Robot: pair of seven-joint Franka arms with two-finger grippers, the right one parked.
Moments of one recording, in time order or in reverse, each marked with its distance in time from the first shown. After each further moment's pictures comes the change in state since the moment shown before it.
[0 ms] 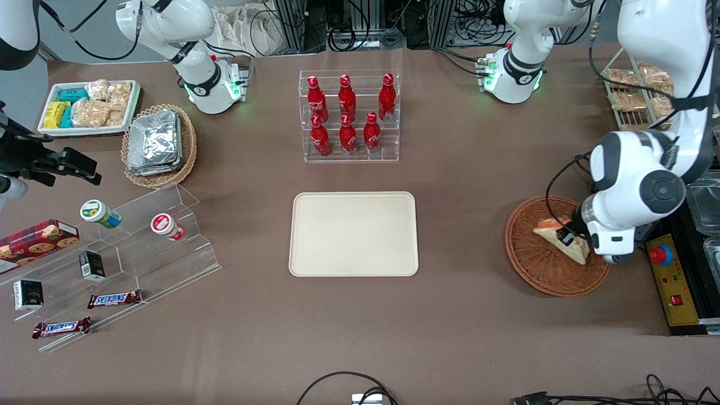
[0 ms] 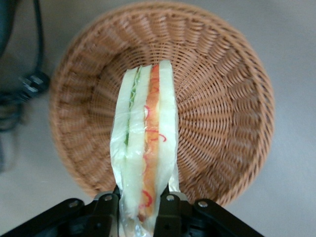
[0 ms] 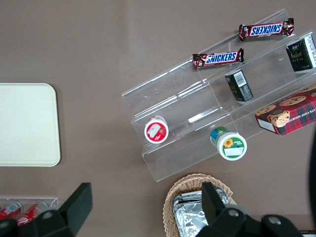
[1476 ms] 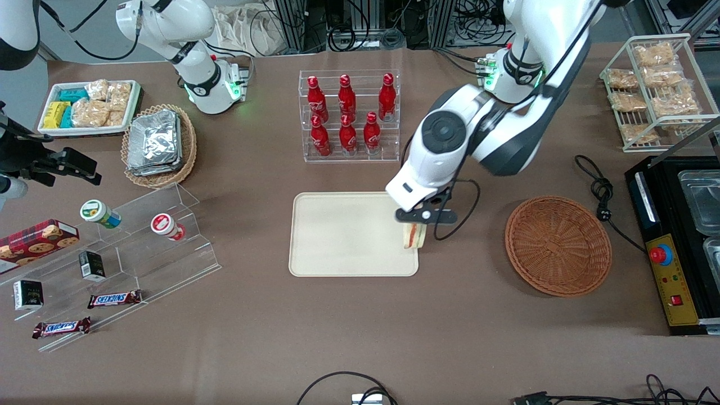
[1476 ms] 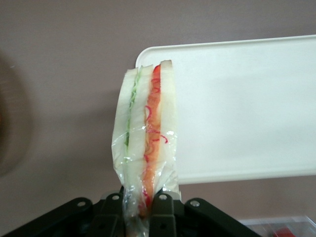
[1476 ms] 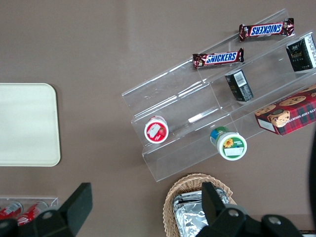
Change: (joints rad) arm -0.209 0.223 -0.486 0.289 0.152 -0.044 0.086
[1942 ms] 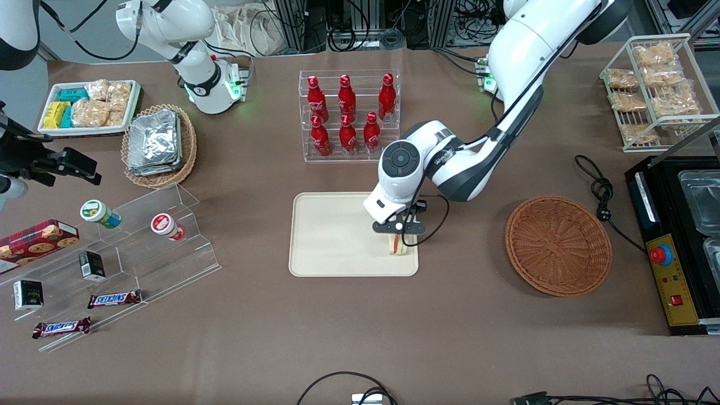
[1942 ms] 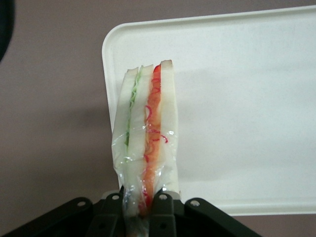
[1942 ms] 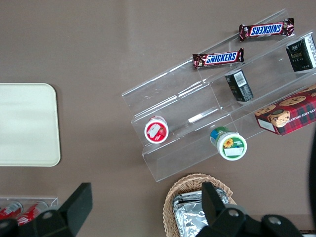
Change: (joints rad) arm -0.058 0.145 0.012 -0.011 0.110 0.118 -0.118
